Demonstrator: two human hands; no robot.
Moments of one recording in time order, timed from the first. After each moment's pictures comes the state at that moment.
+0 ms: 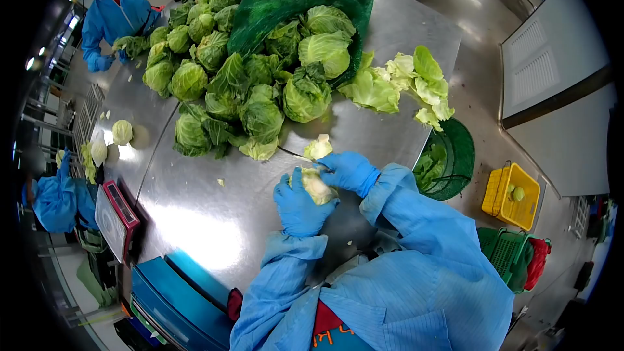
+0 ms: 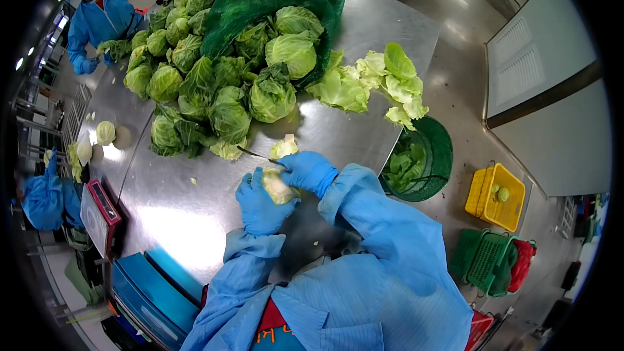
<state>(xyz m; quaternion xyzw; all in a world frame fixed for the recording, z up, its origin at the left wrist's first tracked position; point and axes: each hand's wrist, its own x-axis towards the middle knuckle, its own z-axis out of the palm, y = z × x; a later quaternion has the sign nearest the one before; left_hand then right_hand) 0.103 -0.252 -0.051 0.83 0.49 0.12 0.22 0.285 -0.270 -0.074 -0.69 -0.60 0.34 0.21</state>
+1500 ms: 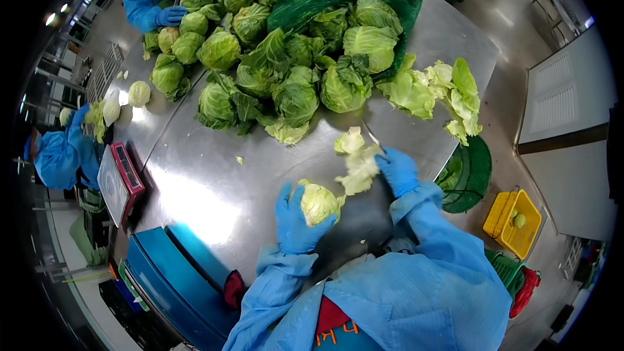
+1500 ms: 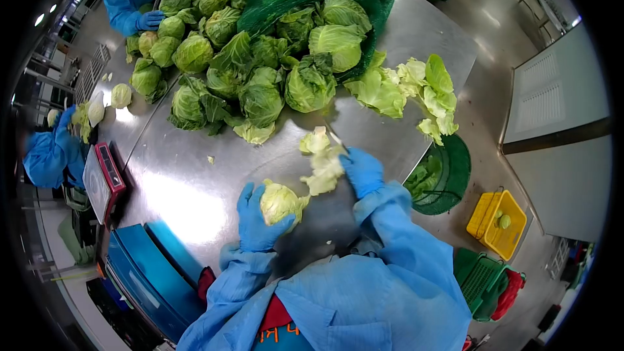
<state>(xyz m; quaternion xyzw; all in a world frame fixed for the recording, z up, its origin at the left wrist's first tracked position) 0.027 -0.265 -0.049 0.78 0.51 0.19 0.30 0.310 -0.308 -0.142 -0.81 -0.44 0.22 0.32</state>
